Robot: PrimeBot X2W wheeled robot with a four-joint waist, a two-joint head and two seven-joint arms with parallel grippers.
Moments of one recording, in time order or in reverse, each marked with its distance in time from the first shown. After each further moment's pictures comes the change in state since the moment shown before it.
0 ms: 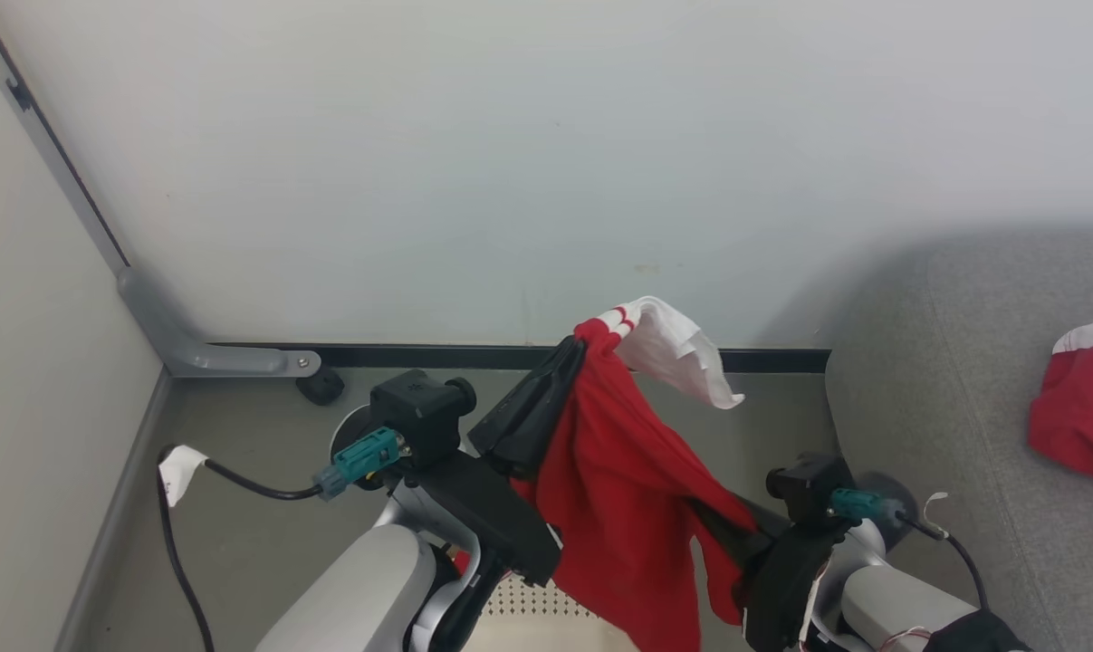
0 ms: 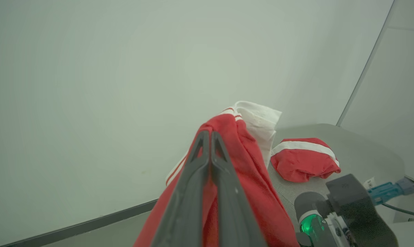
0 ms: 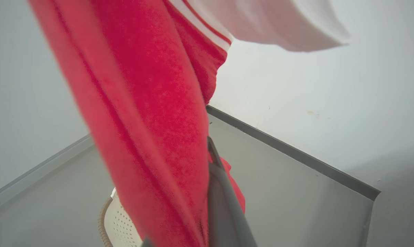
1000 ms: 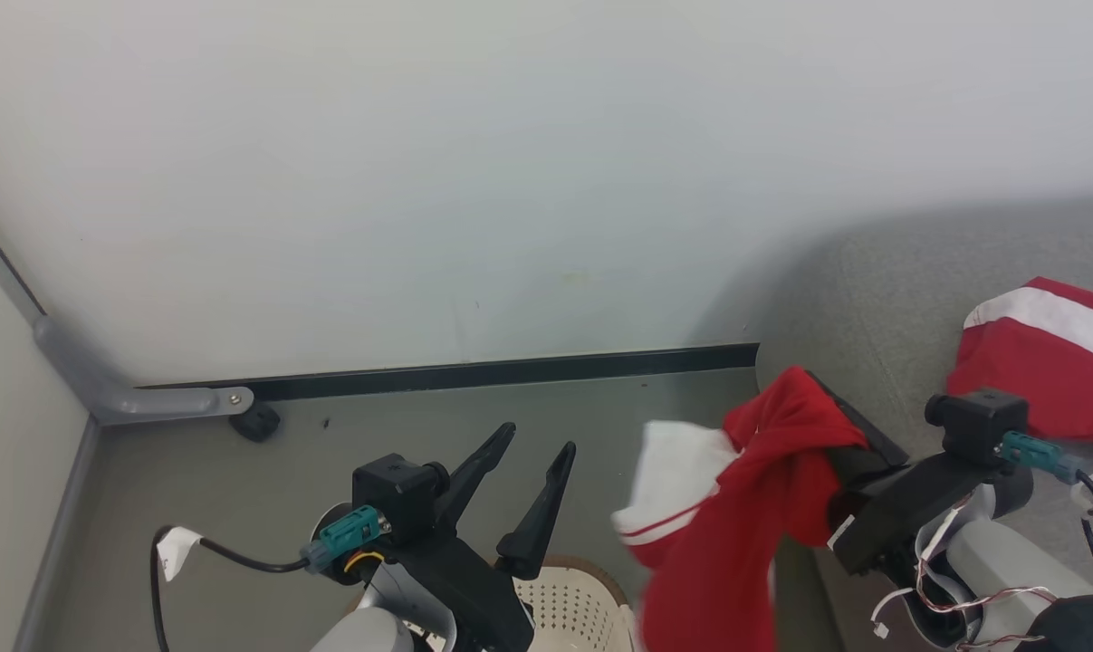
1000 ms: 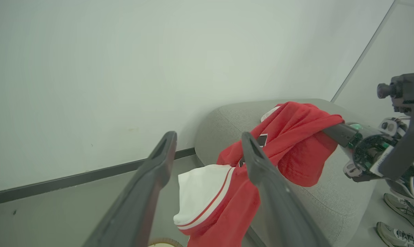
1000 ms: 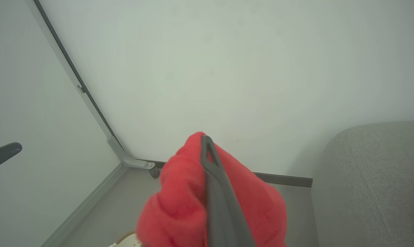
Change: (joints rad) left arm 0.143 0.044 -0.008 0.002 -0.035 0.032 0.018; right arm 0.092 -0.089 -0.347 -0.138 0.104 0.000 -0.007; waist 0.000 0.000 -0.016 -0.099
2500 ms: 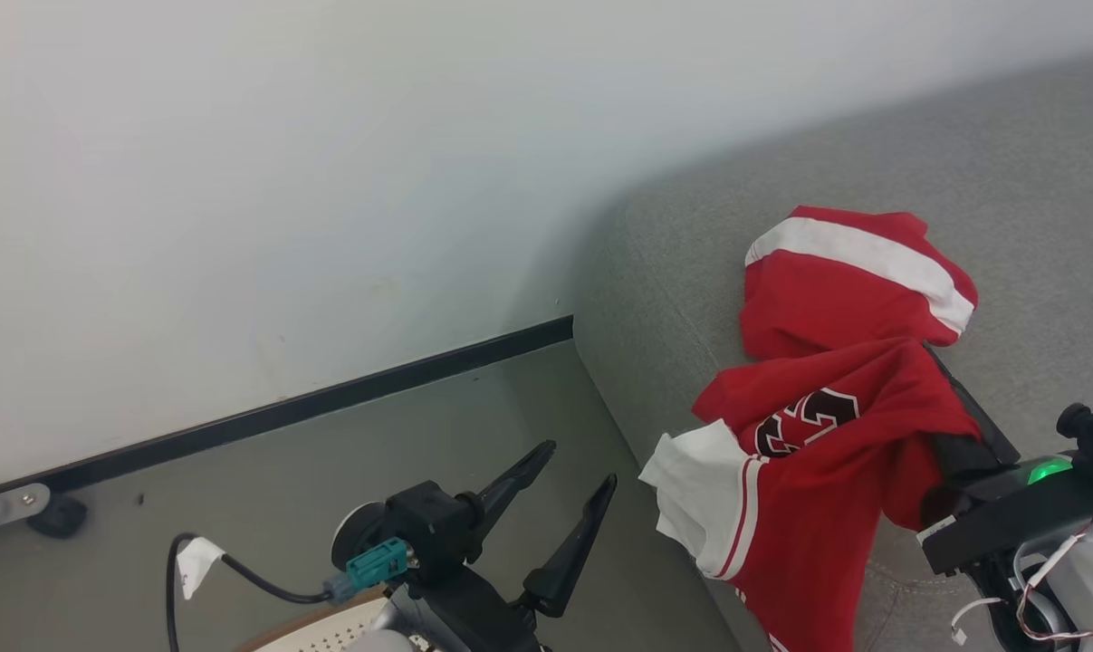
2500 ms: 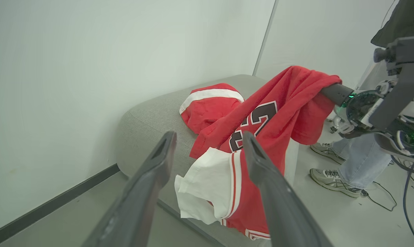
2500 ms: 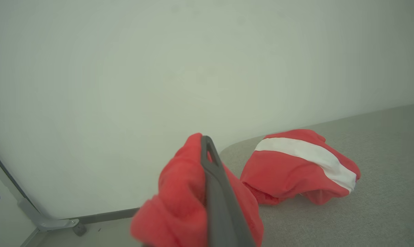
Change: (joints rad) left arm 0.012 0.045 -0.070 -0.087 0.061 -0.045 -0.020; right arm 0.207 -0.053 -0.343 -0.248 -0.128 -0.020 -0.001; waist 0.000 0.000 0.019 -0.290
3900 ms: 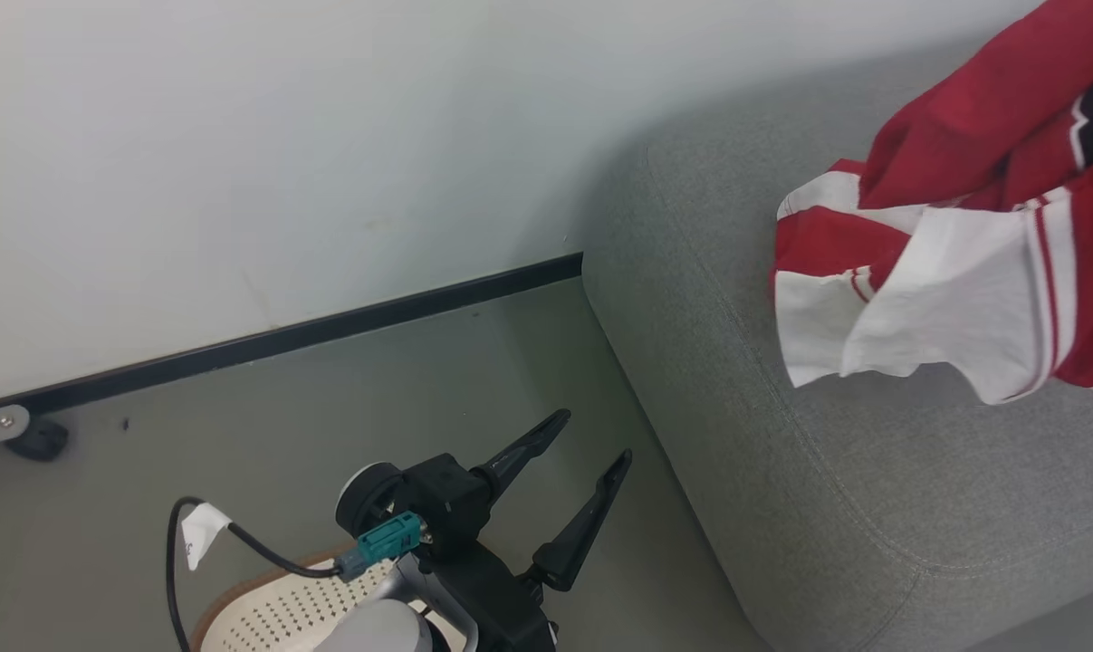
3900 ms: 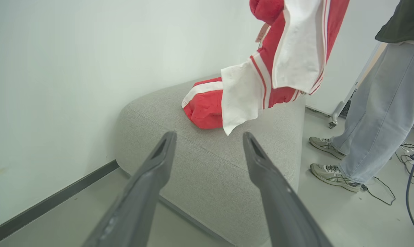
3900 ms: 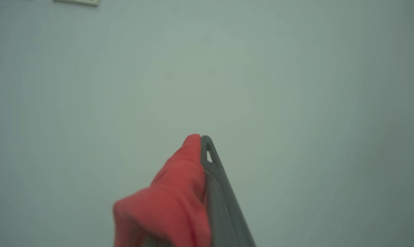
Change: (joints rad) left arm -0.063 0.004 -0.027 -0.011 0.041 -0.009 0.011; right arm -0.451 -0.290 -0.199 -0.124 0.022 0.019 -0.008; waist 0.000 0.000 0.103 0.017
